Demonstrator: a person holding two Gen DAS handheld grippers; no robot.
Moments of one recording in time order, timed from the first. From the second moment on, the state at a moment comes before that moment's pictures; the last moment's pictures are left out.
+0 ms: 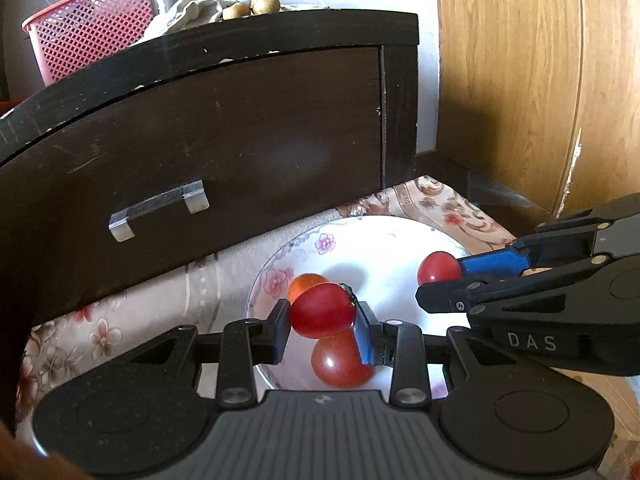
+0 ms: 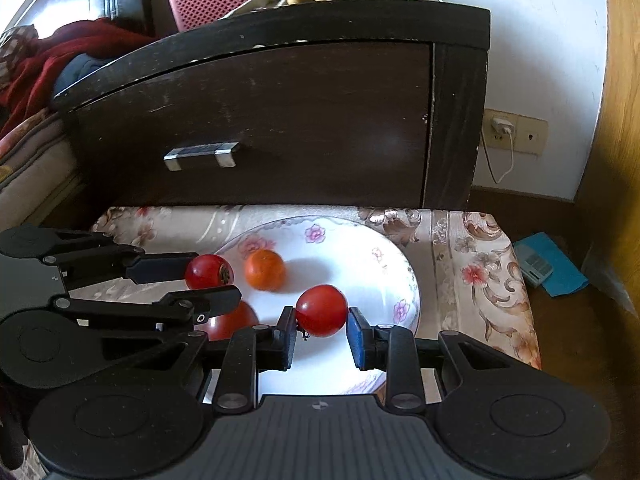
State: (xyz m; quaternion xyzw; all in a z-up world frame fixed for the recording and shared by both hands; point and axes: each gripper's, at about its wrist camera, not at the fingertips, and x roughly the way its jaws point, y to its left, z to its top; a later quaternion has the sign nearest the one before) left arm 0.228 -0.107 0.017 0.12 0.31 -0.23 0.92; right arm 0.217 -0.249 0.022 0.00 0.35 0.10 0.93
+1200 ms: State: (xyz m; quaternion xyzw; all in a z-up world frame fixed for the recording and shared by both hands) left arm 0.209 -0.093 0.037 0.10 0.31 -0.21 0.92; right arm 0.201 -0.250 0.035 0.01 0.34 0.09 0.94
